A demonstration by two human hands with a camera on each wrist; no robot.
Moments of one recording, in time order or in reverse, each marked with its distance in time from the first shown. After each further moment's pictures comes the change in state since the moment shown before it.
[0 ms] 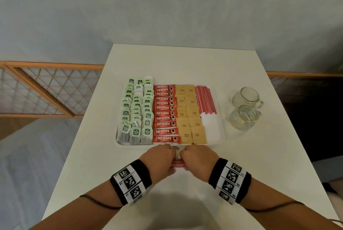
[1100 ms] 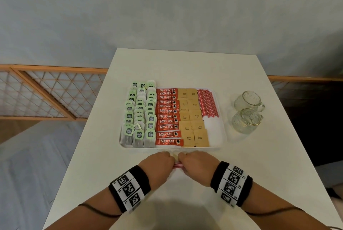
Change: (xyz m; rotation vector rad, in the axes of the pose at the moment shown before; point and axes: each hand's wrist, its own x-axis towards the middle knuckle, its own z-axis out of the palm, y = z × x) left_hand -0.005 -0.011 0.020 0.092 -0.022 -0.002; right_hand 0.005 -0.002 0.019 0.066 0.114 -0.083
